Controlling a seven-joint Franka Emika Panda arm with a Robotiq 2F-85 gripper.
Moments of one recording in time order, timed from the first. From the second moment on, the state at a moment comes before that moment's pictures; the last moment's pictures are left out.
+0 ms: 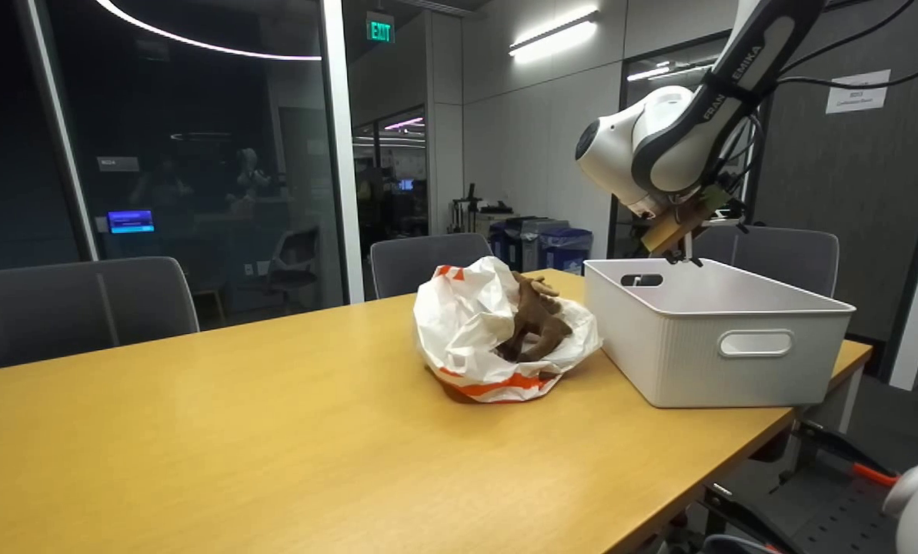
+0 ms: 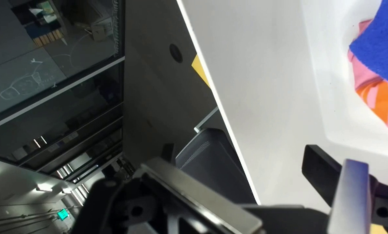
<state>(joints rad) -0.03 0.13 -0.03 -2.26 -1.01 1.85 1.33</state>
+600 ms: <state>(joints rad) -0.10 0.23 -0.08 -2.26 -0.84 1.93 1.25</state>
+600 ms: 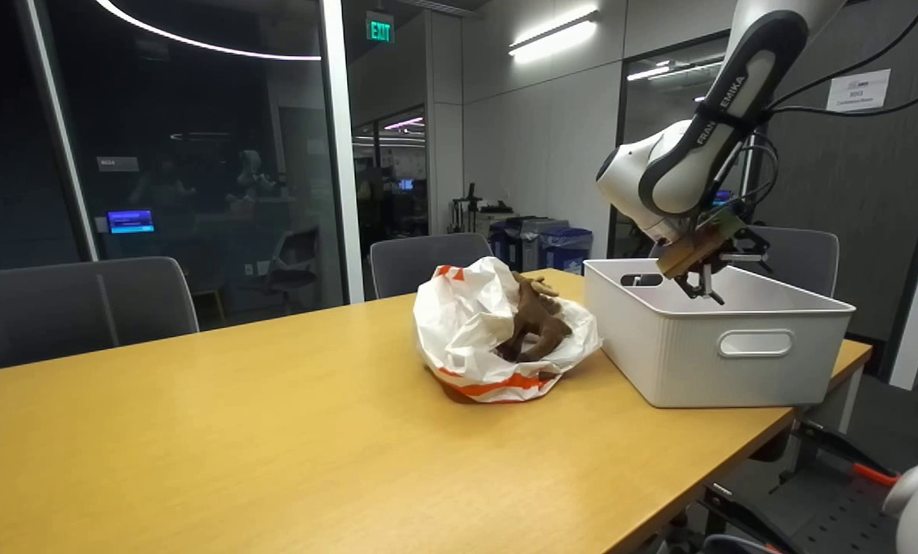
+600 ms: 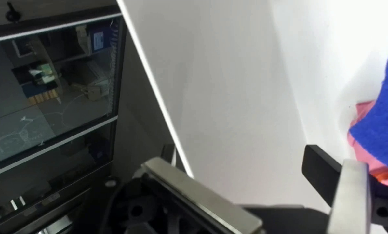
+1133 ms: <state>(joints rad) -0.14 0.23 -0.12 -2.25 -0.49 2.06 1.06</state>
